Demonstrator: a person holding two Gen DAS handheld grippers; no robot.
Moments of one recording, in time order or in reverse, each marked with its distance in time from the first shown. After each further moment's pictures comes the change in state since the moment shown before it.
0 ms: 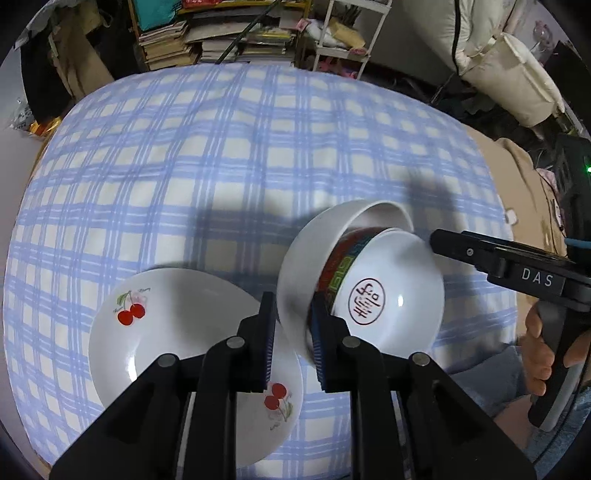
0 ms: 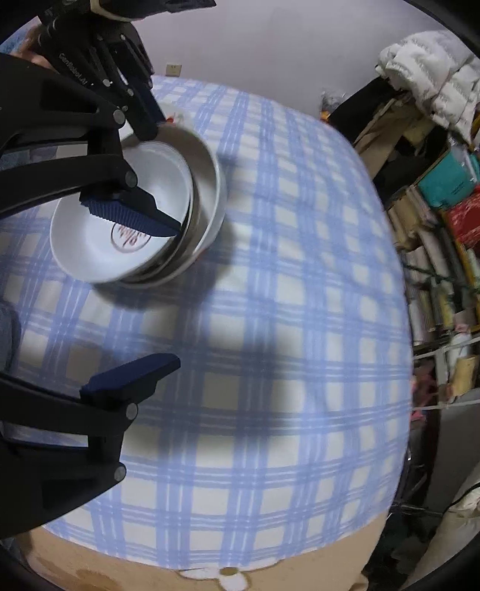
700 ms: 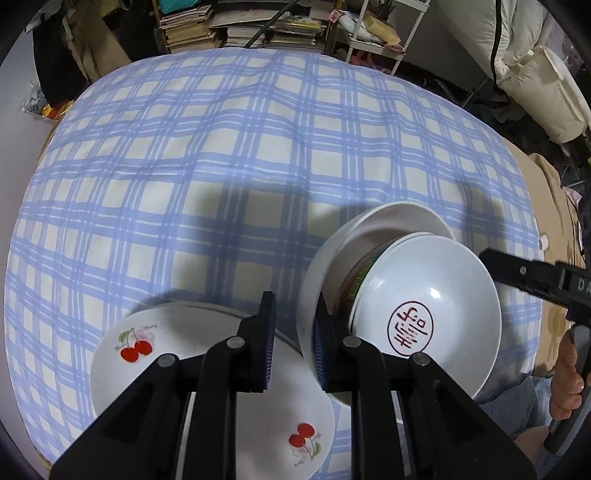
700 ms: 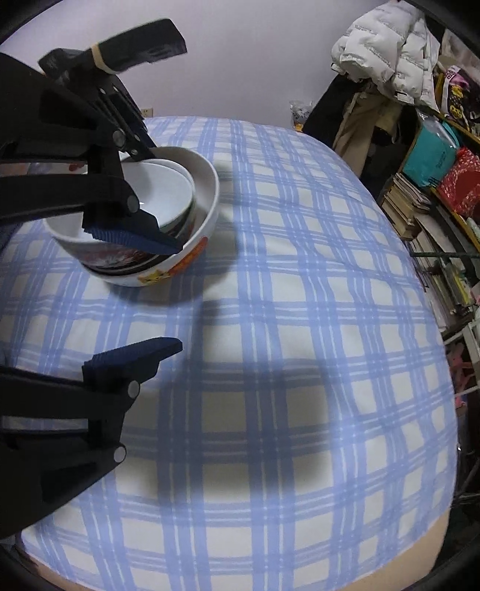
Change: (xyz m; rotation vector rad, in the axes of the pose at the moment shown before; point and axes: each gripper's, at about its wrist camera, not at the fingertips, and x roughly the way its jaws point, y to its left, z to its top) left arm 0.036 0.027 0.025 -0.067 0.033 0.052; right arm 0.021 -0.024 0.012 0.183 0.068 0.195
